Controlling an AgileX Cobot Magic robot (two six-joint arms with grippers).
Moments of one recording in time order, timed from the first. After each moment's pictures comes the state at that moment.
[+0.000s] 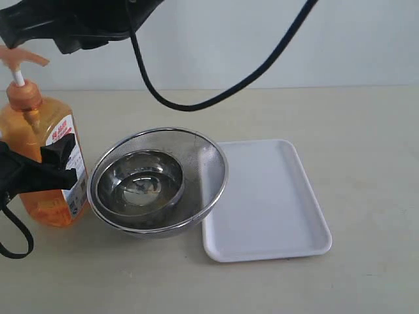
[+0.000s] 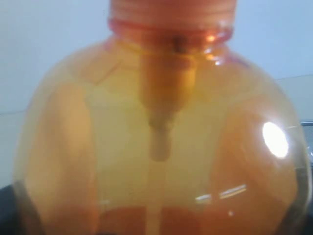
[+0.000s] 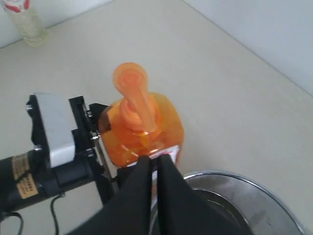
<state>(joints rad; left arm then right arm) -0.23 1.72 -0.27 -0.10 -1.21 0.10 0.90 1.75 -1.72 0.26 0.65 -0.23</state>
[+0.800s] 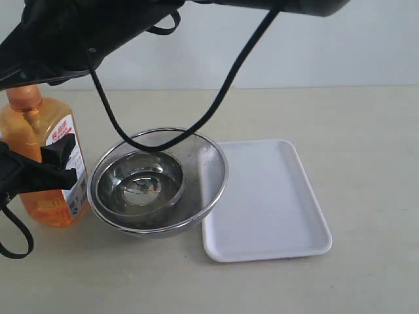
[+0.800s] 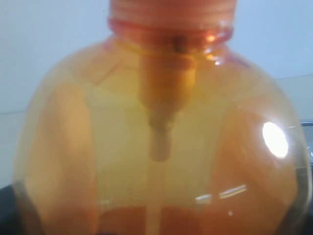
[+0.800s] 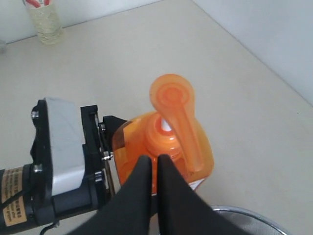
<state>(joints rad) -0.23 1.72 -0.27 -0.10 -1.21 0.10 0.95 1.85 -1.72 0.29 0.50 -0.36</state>
